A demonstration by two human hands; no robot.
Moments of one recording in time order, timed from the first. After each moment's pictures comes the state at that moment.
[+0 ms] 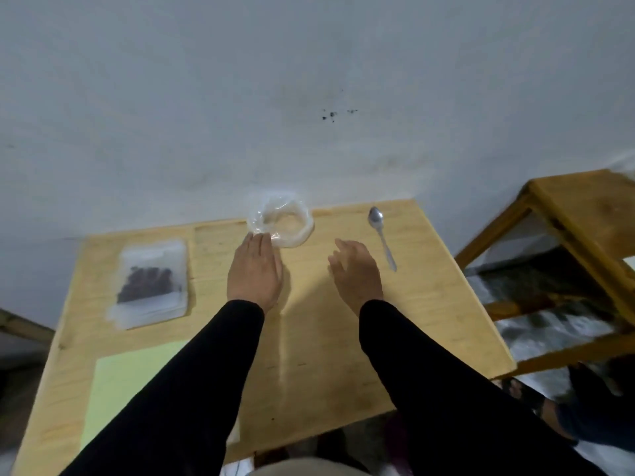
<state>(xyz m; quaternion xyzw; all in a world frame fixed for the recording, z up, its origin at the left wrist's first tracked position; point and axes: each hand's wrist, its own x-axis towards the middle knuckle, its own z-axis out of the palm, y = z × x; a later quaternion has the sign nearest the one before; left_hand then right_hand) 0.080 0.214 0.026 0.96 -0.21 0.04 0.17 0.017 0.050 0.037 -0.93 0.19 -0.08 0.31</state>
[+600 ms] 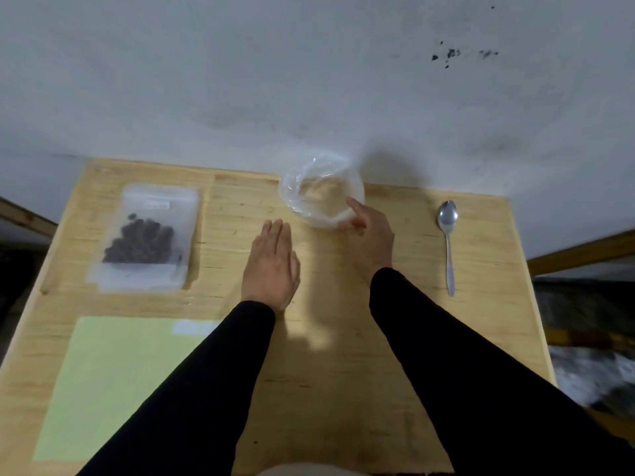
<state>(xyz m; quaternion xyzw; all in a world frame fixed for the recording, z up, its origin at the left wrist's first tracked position) 0.108 0.206 -0.061 0.97 -0.11 -0.04 0.21 0.127 0.044 -0.023 -0.87 0.19 -0.03 0.46</state>
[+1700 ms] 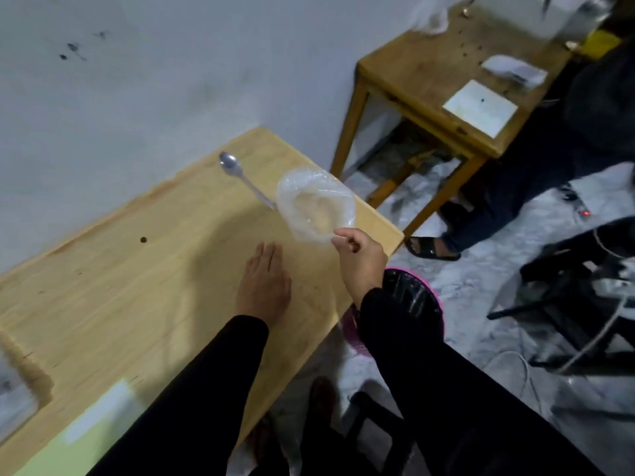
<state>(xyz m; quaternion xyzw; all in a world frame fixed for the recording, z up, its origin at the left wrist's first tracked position) -0.013 0.093 -0.045 0.83 -0.51 -0.16 0.17 -0.134 -0.006 0.020 -0.63 0.58 -0.28 0.44</state>
